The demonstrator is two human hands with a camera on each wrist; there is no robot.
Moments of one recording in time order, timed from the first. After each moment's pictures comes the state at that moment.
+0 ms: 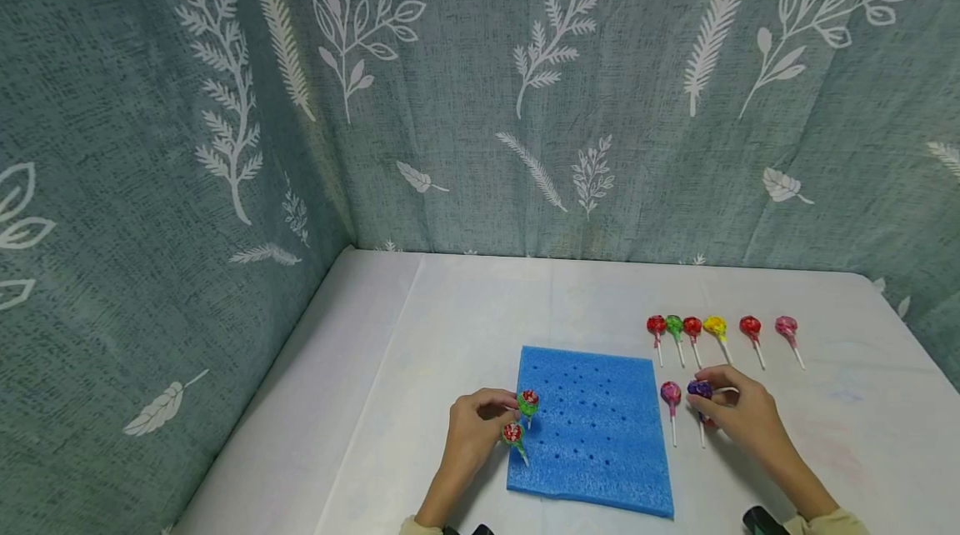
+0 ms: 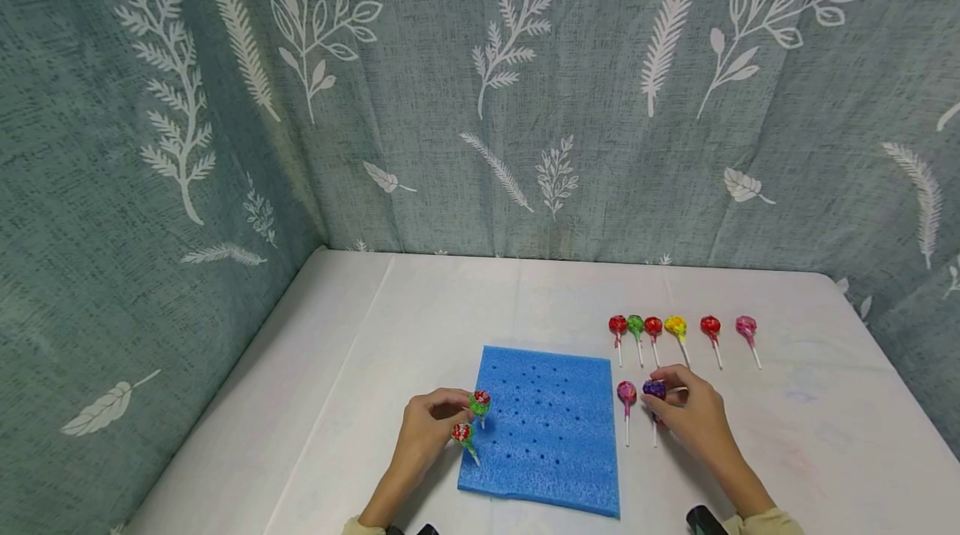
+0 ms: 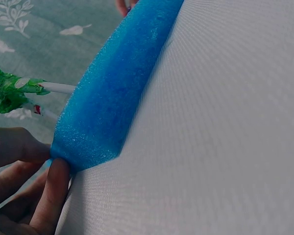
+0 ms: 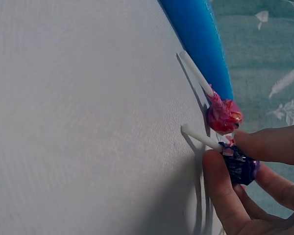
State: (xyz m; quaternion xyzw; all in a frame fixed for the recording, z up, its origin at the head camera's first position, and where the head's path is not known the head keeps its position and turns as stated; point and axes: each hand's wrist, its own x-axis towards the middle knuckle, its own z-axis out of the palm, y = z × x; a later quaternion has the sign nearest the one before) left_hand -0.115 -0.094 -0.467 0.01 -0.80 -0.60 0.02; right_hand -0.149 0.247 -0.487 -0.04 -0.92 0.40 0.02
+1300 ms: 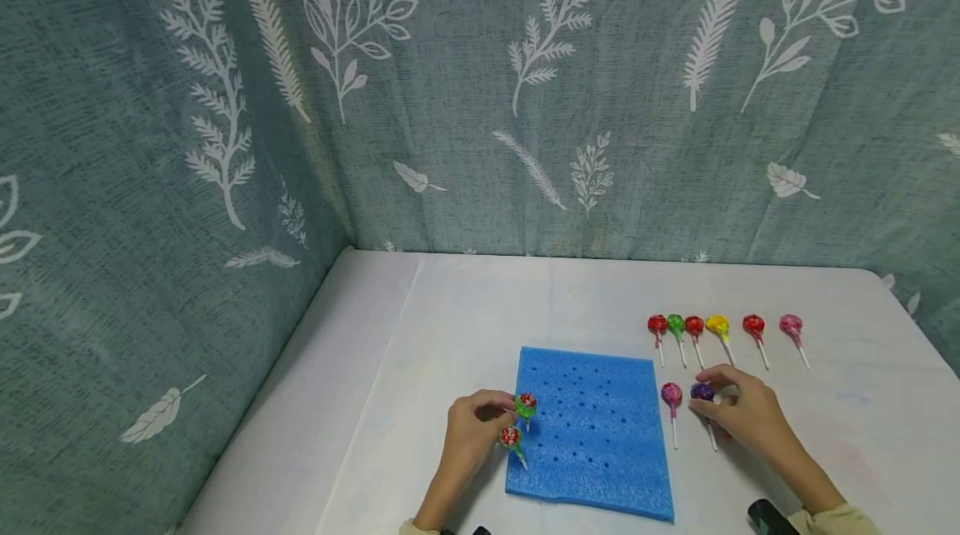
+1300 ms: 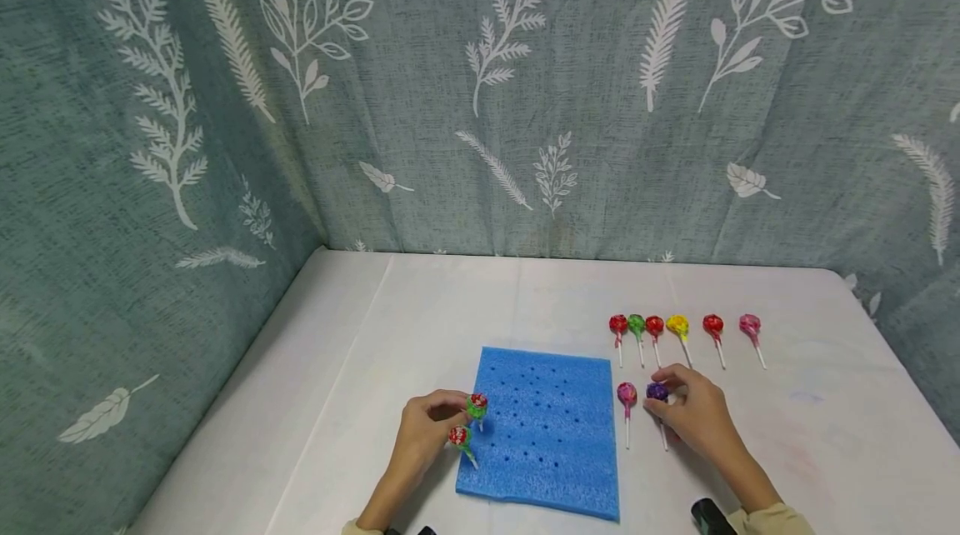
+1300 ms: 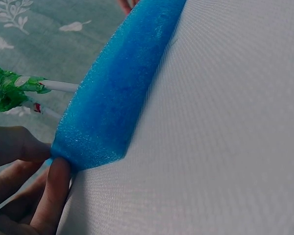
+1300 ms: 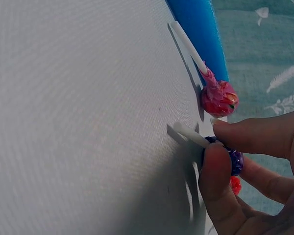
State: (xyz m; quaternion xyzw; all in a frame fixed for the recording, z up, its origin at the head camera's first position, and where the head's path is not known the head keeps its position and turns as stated) left_hand -0.124 -0.093 -0.481 0.02 -0.80 -0.60 0.02; right_hand -0.158 0.254 -0.487 -0.05 -0.92 0.38 -0.04
